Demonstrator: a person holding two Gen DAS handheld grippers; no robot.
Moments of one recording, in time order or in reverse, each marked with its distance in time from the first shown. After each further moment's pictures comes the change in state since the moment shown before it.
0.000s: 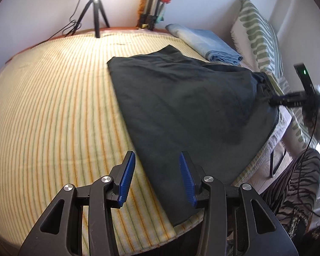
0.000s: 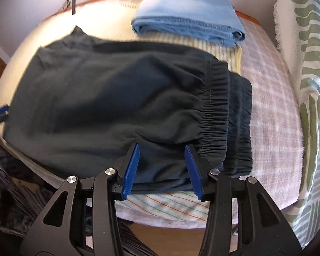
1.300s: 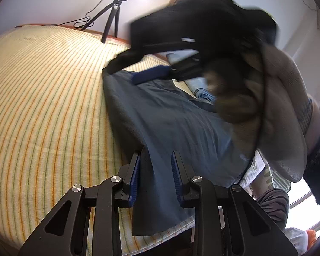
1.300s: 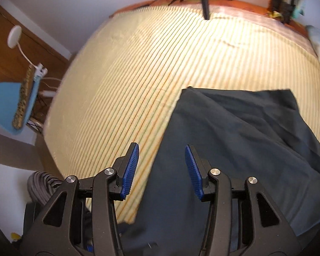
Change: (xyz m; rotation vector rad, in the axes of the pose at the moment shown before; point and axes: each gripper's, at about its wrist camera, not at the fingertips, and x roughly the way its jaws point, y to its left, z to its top) left arm 0.000 -0.004 -0.010 -0.254 -0.206 -0.184; right arm 0.046 0.321 0.170 -0.152 0.068 0.394
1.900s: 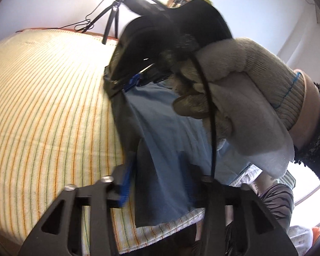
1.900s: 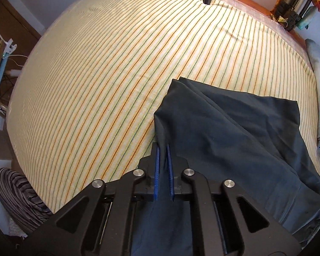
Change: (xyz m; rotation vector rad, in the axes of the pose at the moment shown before) left arm -0.004 -0.009 -0.009 0.010 -0.004 0.041; right arm 0.047 0.015 0.005 -0.059 0.099 -0.220
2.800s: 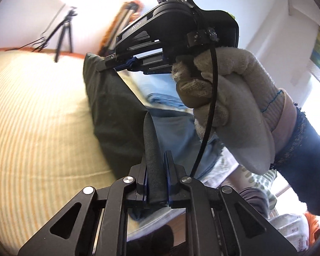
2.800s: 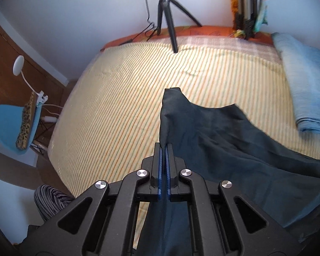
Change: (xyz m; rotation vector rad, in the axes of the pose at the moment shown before) left arm 0.012 -0.068 0.020 0.126 -0.023 -0.216; right arm -0.121 -0.095 -0.041 0.173 -0.281 0.222
